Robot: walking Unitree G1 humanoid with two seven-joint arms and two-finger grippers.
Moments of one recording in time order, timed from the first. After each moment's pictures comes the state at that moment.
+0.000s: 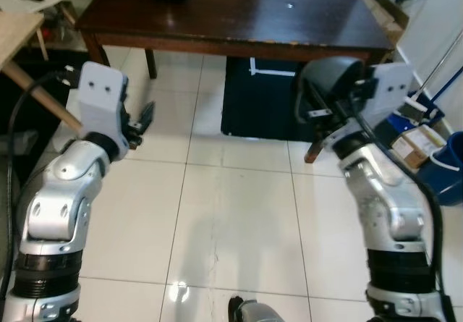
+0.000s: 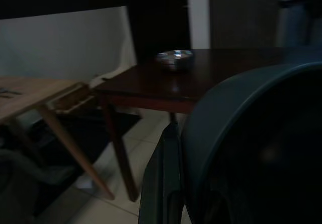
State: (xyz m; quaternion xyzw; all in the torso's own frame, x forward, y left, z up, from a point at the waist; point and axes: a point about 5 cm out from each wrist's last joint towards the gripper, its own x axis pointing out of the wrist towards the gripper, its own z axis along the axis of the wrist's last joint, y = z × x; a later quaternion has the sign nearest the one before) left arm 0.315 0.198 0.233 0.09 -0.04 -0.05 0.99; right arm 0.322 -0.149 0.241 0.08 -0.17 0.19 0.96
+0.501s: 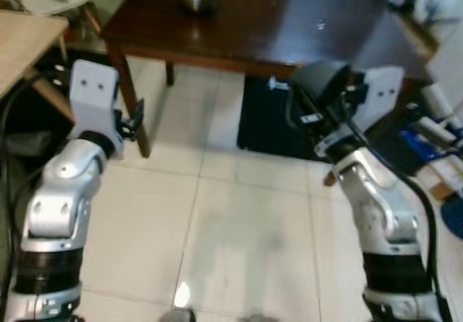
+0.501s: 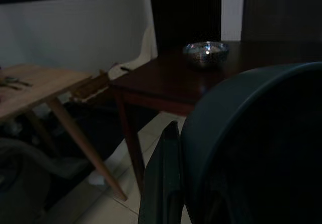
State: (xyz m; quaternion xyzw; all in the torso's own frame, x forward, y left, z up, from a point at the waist) left arm 0.318 0.198 0.236 0.09 -0.05 -0.04 0.99; right arm 0.321 -0.144 0.237 0.07 -0.16 0.20 0.96
